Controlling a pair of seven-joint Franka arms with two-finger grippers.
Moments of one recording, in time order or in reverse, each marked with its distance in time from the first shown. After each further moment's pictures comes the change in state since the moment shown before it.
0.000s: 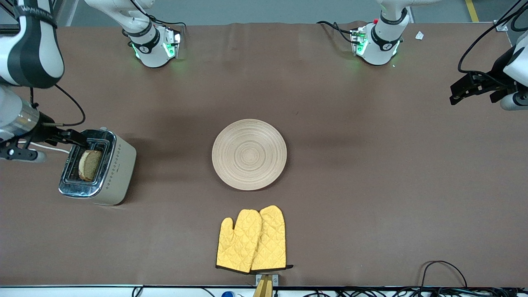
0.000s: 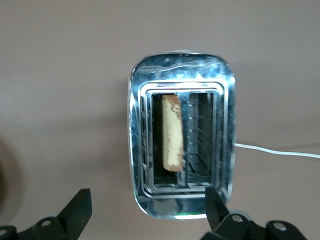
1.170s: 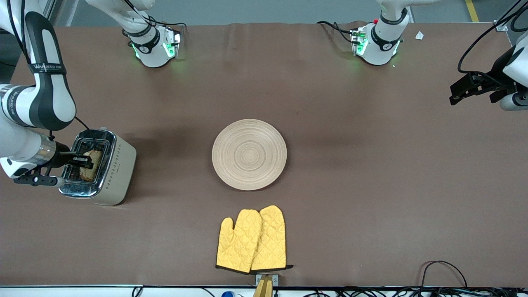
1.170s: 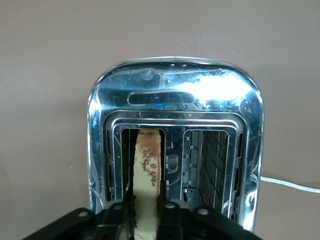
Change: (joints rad) left arm 0.000 0.001 0.000 0.000 0.000 0.000 0.001; right arm -0.053 0.184 -0.004 0.009 0.037 0.143 -0.129
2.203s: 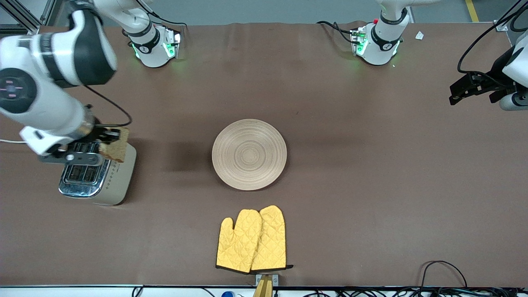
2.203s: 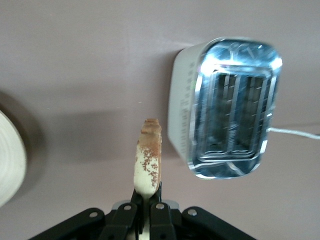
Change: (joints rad) left arm -0.001 0.000 -0.001 0.000 0.000 0.000 0.000; right arm 0.353 -0.052 0.025 0.290 -0.186 -0.490 0.392
